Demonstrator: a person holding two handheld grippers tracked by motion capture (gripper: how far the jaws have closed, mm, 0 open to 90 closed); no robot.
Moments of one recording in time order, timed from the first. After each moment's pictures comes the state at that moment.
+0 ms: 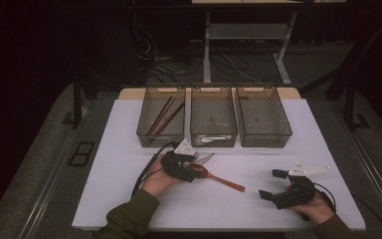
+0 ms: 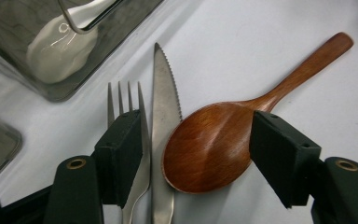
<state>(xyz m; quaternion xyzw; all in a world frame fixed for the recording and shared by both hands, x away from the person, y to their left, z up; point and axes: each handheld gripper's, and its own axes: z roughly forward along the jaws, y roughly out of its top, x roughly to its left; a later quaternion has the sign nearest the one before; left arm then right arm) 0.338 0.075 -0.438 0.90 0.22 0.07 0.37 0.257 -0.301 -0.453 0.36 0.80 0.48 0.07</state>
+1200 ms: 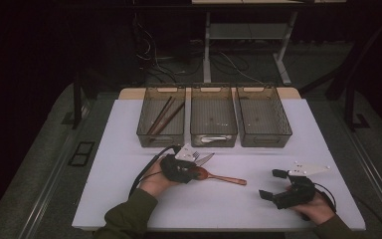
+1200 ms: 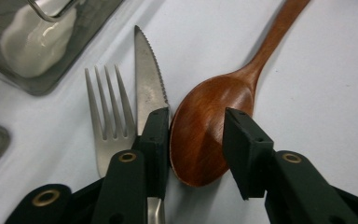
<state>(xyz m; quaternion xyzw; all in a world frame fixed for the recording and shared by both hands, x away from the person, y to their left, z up) 0.330 0.077 -0.440 0.92 0.18 0.07 0.35 0.257 -0.301 -0.453 0.36 0.80 0.48 0.07</state>
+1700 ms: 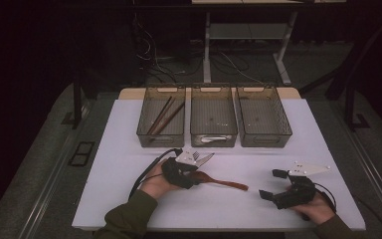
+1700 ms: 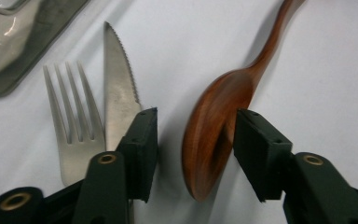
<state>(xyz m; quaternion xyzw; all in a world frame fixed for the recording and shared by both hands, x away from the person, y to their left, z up) 0.322 0.072 -0.446 0.92 0.16 0.06 0.35 0.257 -0.301 -0.453 0.36 0.80 0.48 0.07</state>
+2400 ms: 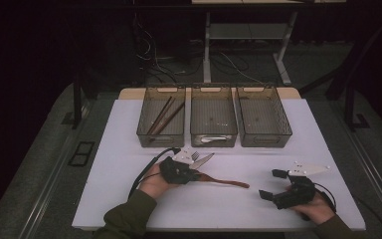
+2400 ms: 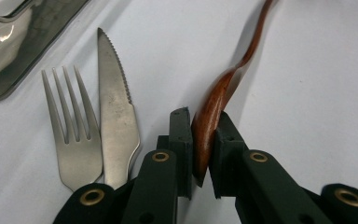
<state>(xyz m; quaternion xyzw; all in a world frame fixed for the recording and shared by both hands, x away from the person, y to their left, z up) 0.326 0.079 -0.440 0.92 0.16 0.03 0.37 0.257 -0.301 -0.453 0.36 0.80 0.48 0.07</state>
